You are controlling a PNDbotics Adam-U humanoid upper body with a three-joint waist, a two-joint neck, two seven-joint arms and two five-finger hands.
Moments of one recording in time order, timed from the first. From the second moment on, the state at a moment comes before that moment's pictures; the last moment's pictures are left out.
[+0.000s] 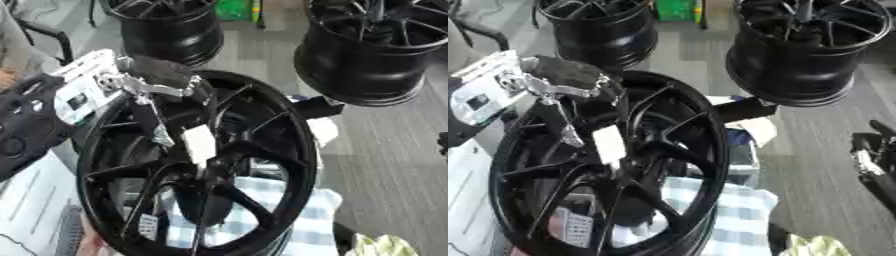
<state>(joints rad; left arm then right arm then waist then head) -0.90 0.72 -0.72 -1.39 -0.30 -0.55 -0.56 -0.07 -0.36 -0.06 -1.61 0.00 -0.16 -0.04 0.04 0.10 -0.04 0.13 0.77</state>
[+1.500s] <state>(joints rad) -0.89 0.72 -0.76 -1.40 -0.25 -0.53 -0.58 -0.07 -0.36 -0.06 -1.61 0.01 -0.15 -0.04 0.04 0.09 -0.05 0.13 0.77</state>
